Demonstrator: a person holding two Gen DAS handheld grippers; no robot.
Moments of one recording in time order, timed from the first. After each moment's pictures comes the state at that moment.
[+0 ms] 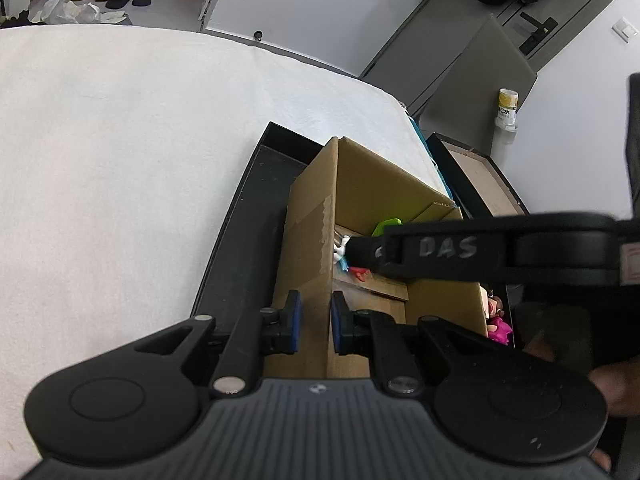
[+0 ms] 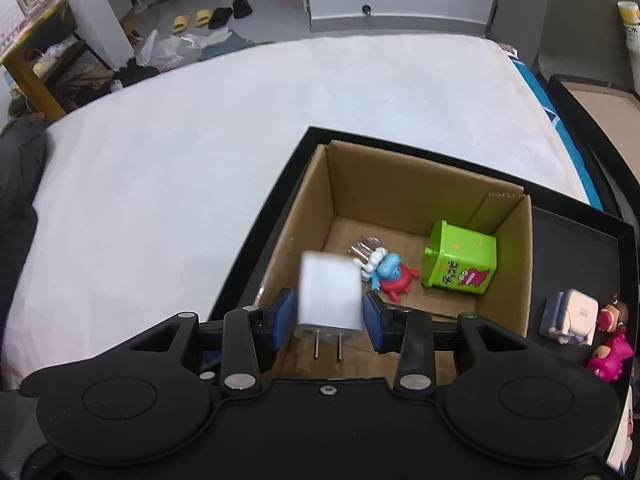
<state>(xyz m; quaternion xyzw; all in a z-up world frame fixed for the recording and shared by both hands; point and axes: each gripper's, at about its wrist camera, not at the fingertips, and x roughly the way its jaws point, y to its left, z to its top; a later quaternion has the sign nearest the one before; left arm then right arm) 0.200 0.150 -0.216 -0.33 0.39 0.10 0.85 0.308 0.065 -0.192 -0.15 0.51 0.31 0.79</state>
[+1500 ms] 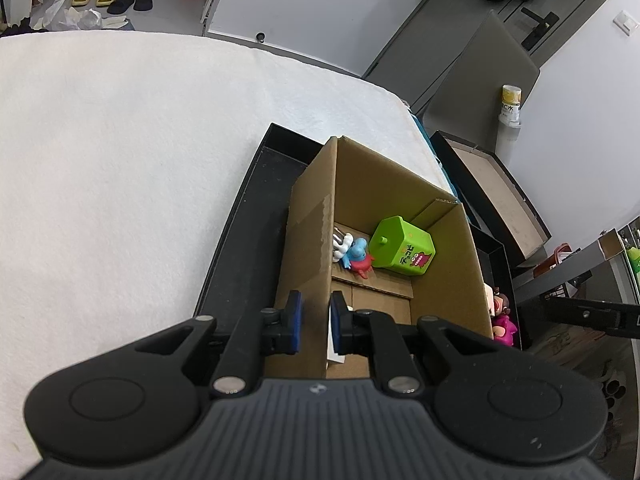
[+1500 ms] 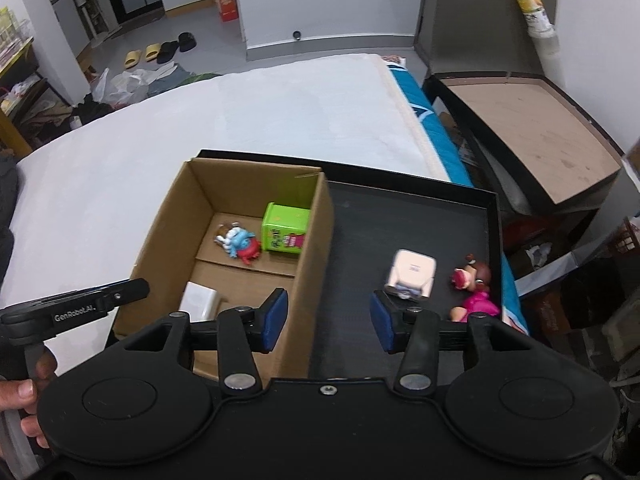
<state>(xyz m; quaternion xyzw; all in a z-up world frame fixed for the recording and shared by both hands) 0.203 0.146 -0.214 -0.32 0.40 0.10 0.86 0.320 -0.070 -0.139 -0.14 0.49 0.24 0.83</state>
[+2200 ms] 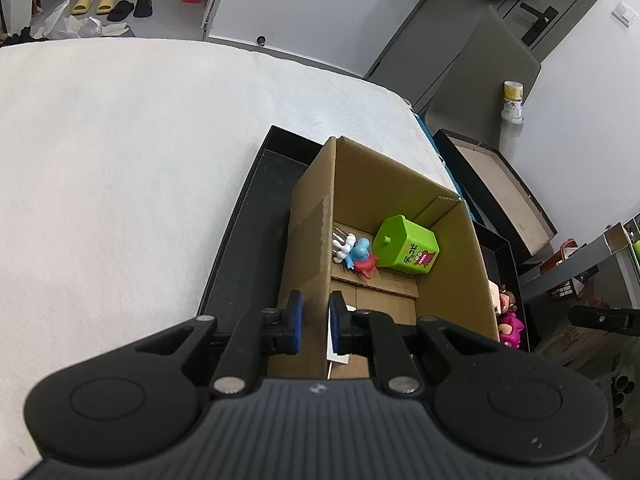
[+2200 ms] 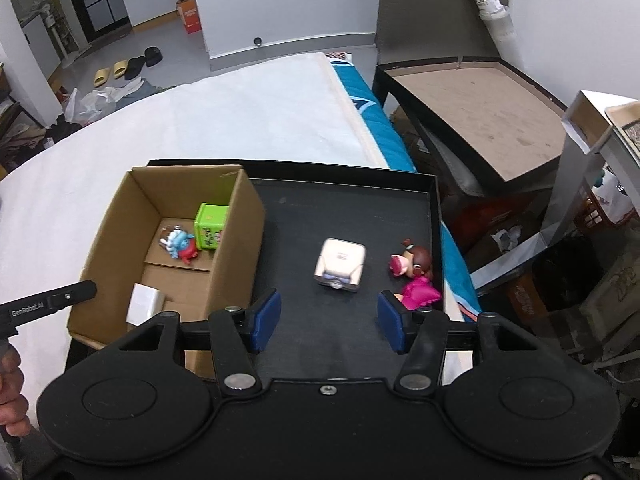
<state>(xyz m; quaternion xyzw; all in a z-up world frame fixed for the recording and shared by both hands) 0.205 0.140 -0.213 -0.30 0.40 0.11 0.86 0.341 -0.125 -0.145 -0.12 0.49 0.21 0.84</state>
